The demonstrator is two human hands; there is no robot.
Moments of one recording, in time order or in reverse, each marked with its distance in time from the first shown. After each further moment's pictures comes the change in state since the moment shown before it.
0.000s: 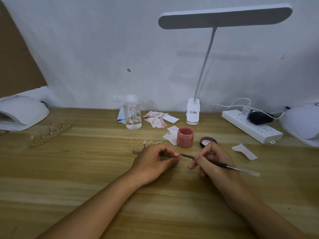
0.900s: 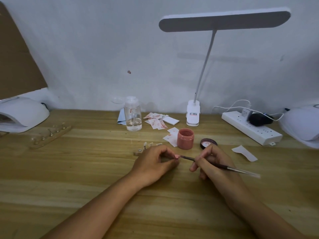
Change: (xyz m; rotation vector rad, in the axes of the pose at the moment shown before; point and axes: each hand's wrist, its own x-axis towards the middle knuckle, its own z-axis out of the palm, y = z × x) left_hand 0.000 0.000 0.001 -0.006 0.008 0.001; right_hand -0.003 -0.002 -0.001 -0.001 -0.002 0.023
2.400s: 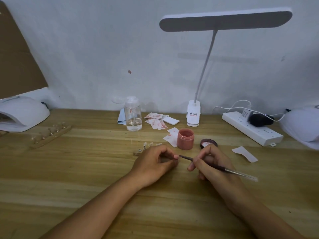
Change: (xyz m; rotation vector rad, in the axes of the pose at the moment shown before) left_hand 0.000 -0.001 0.000 0.004 0.004 -0.002; right_hand 0.001 0.003 0.000 0.020 -0.047 -0.044
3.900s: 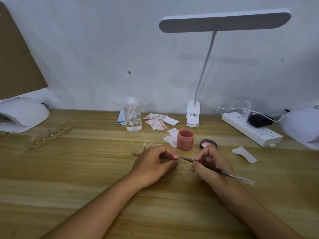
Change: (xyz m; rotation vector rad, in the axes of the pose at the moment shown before) left_hand 0.000 0.001 0.000 -0.005 0.002 -0.011; right_hand 0.000 -0.003 0.001 -0.082 0.055 0.008
